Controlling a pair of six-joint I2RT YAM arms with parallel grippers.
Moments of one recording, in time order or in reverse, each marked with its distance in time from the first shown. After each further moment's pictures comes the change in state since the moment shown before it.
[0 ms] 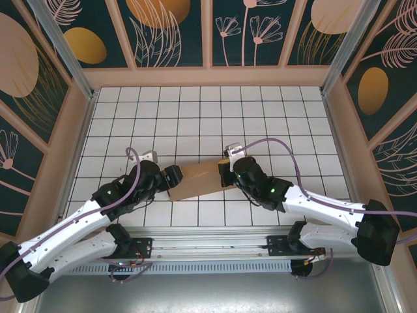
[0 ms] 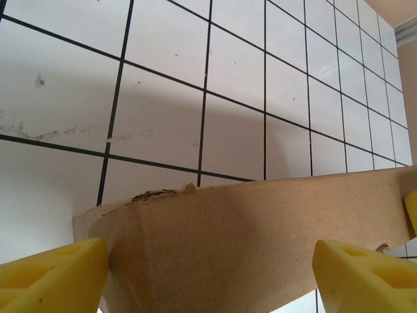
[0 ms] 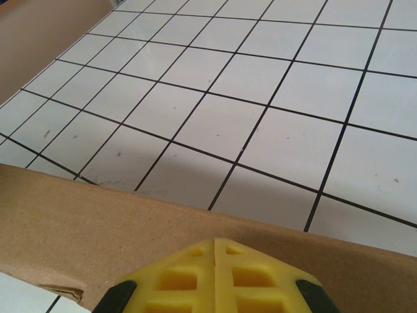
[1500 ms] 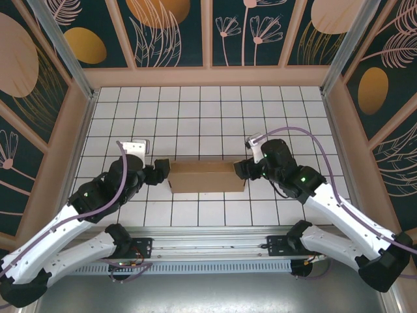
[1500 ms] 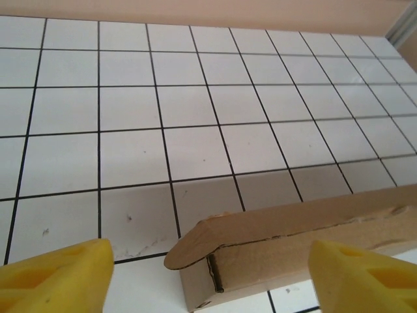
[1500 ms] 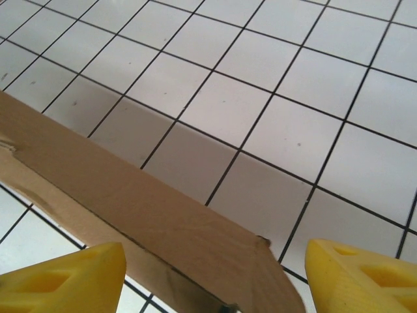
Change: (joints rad) left arm 0.003 -0.066 0.211 -0.146 -0.189 0.515; right arm -0.300 -0.193 0.195 -0.534 -0.248 -0.247
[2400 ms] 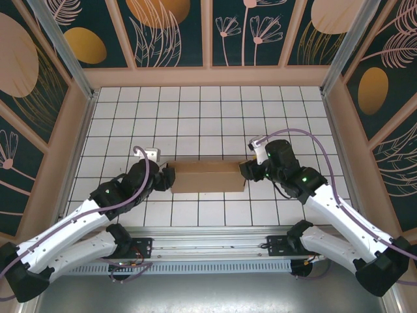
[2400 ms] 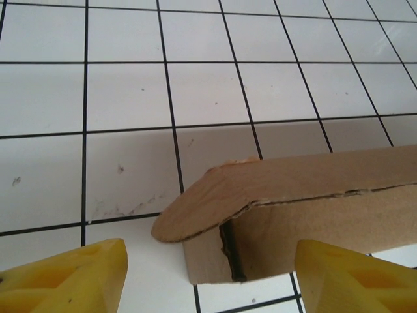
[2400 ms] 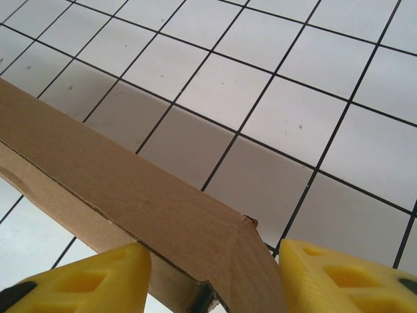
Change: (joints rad) left arm 0.000 0.074 -0.172 0.103 0.018 -0.081; right arm -0.066 -0.005 -0.047 0.001 -0.087 -0.029
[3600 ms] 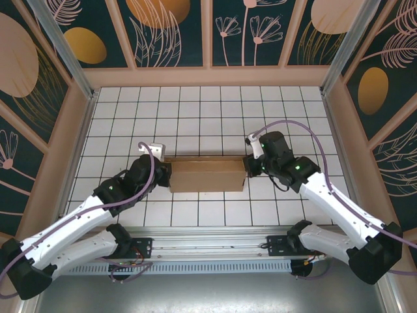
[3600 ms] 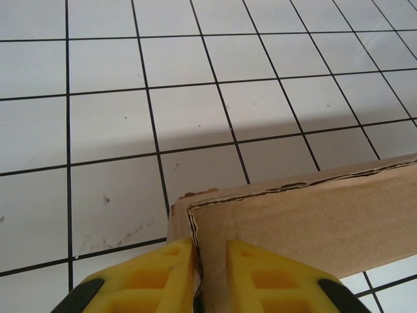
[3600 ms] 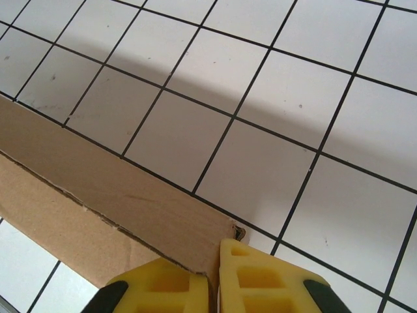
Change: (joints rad) left arm 0.017 0.047 0.019 0.087 0.037 0.089; right arm -0.018 0.131 0.100 -0.072 -0.014 0.053
